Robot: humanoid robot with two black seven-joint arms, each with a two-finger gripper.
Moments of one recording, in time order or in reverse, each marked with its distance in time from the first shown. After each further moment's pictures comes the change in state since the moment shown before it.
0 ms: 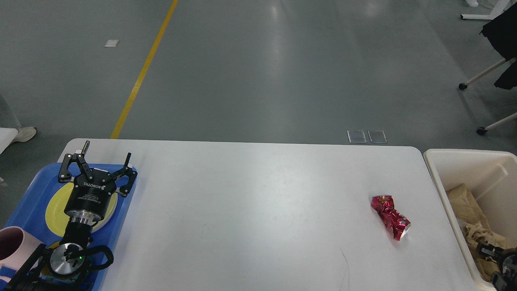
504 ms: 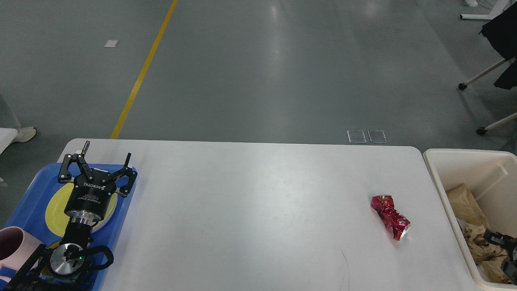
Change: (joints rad) left arm 0.001 0.000 0.000 0.000 -0.001 0.000 0.000; right arm 0.123 -0.118 -0.009 0.132 -0.017 0.011 -0.011
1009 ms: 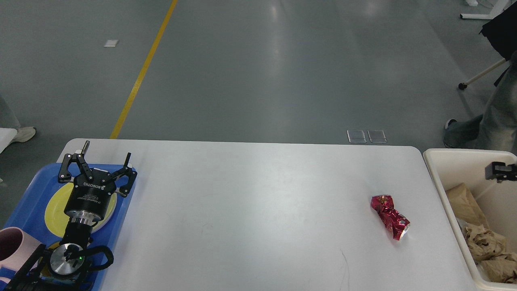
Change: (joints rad) left arm 0.000 0.000 0.000 0.000 0.001 0.000 0.000; right arm 1.129 -0.097 -0.597 0.917 -0.126 0.339 -0.179
